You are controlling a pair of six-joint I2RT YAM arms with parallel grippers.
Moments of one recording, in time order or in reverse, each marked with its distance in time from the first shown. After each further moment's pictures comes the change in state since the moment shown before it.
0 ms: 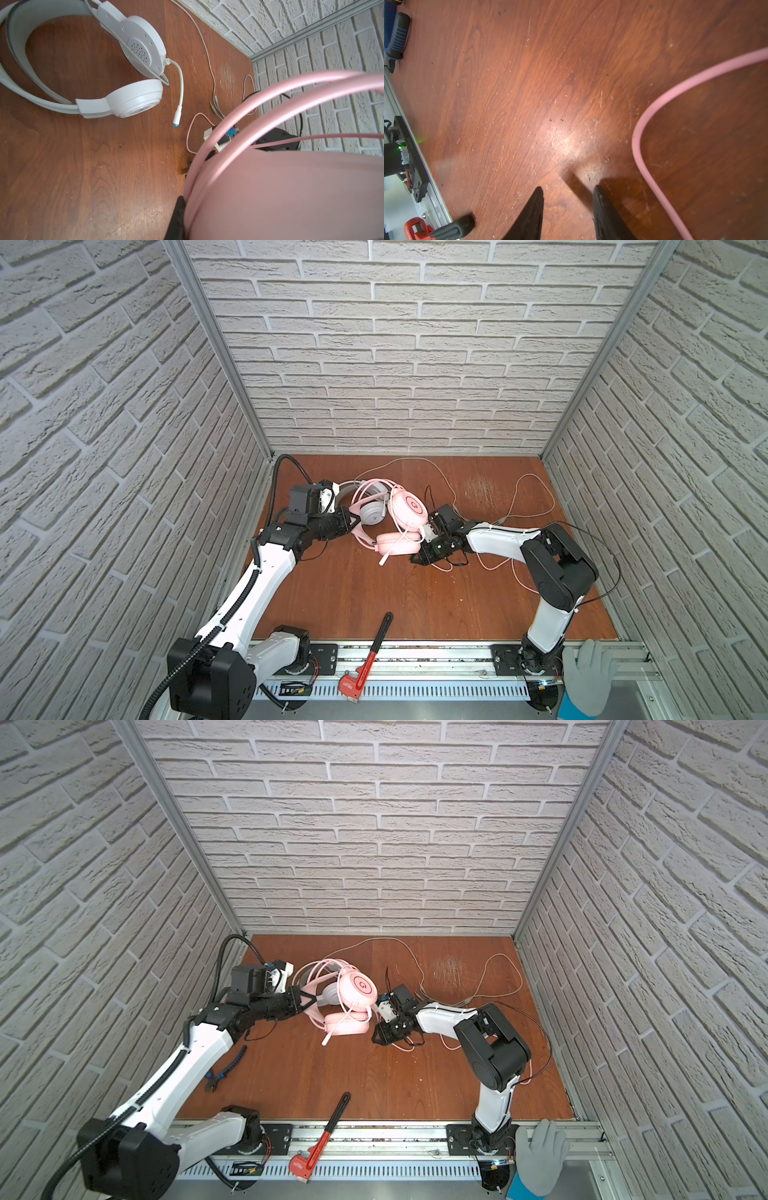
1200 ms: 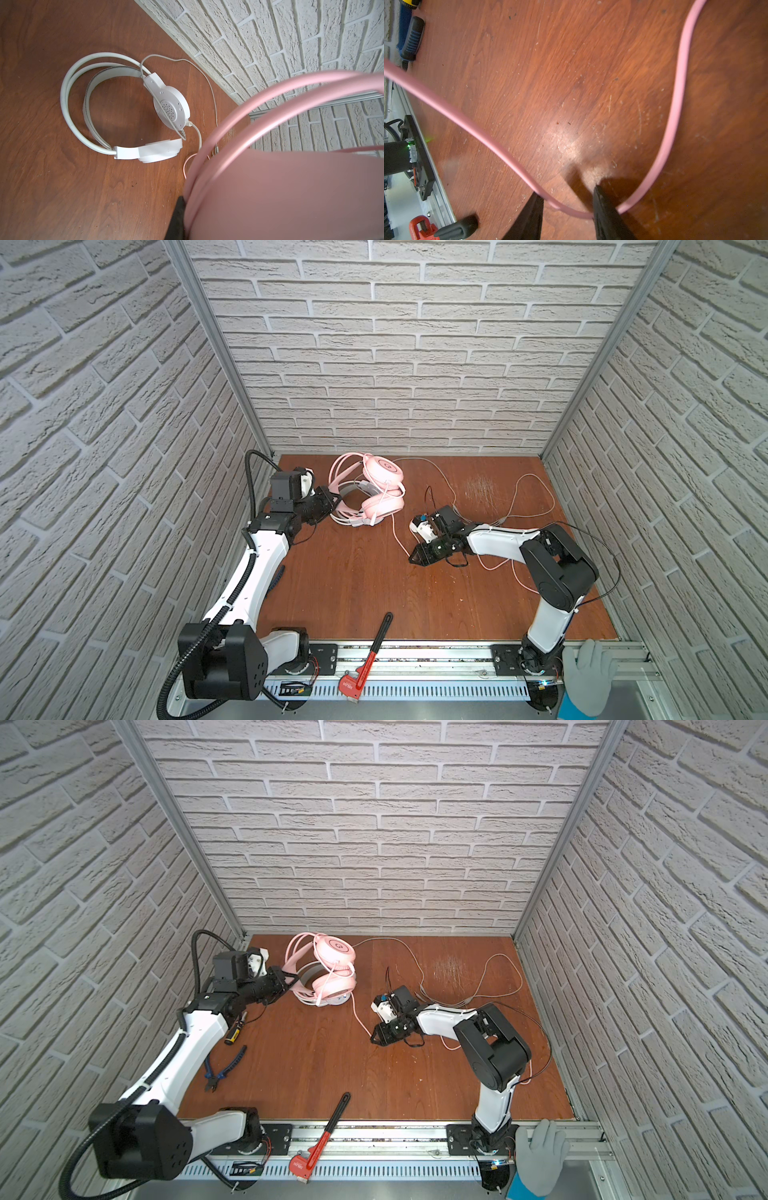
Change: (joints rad) left arm 0.166 0.086 0.055 0.118 -0.018 -0.153; right arm 0.000 0.006 -0.015 0.047 -0.033 0.003
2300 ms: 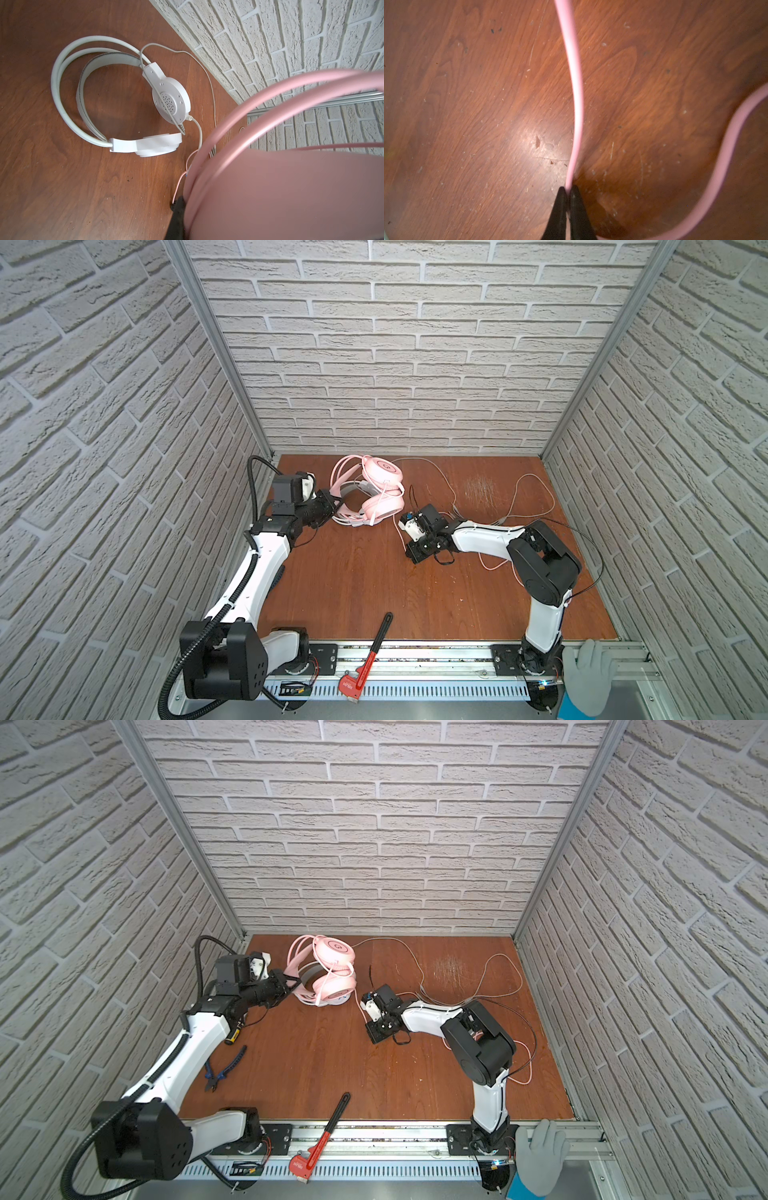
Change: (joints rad) left arm 0.000 -0.001 -0.047 0.030 0.029 -0.039; right arm 0.094 0.081 0.136 -0.081 0.235 -0.042
